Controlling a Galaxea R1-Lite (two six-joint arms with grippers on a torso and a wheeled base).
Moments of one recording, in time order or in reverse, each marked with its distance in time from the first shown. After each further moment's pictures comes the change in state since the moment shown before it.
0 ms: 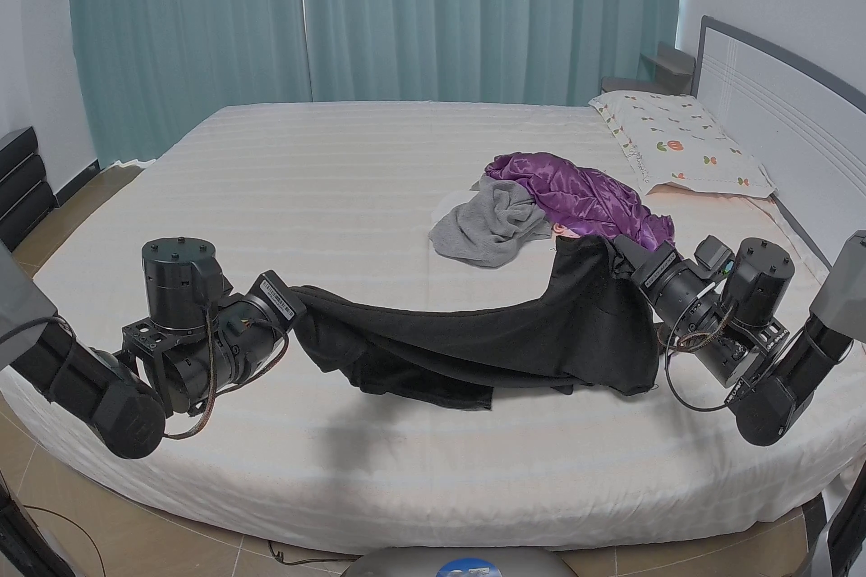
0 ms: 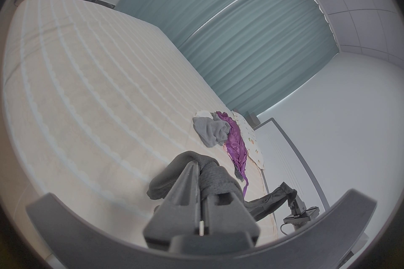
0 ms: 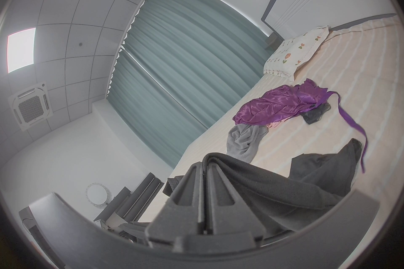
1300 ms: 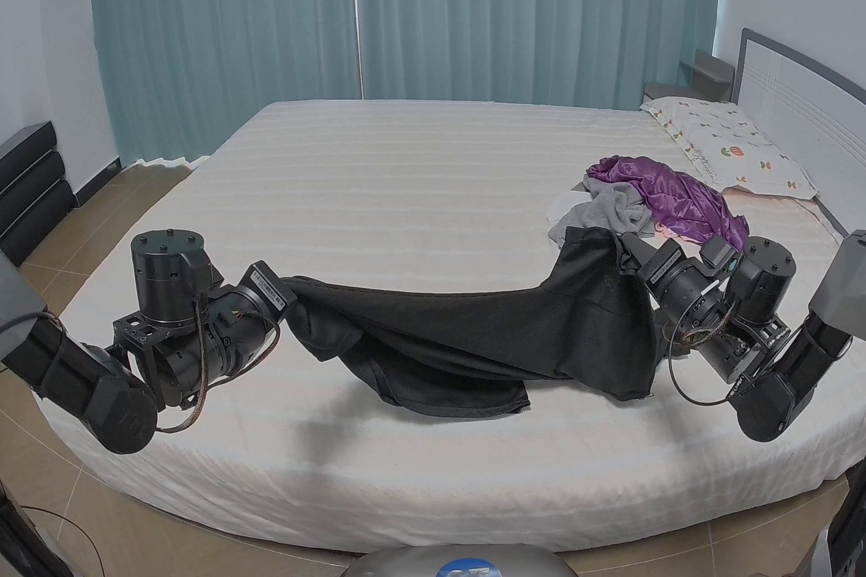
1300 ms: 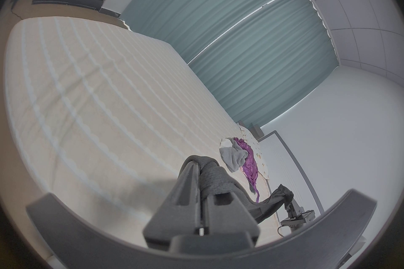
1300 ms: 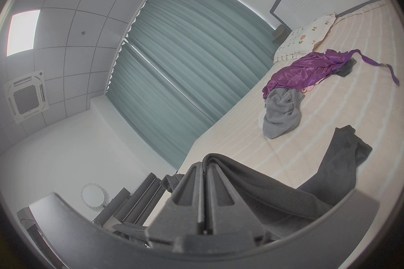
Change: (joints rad) left arm 0.025 -0.020 -0.005 0.000 0.000 0.004; right arm -0.029 0.013 -0.007 -0.012 0.001 0.000
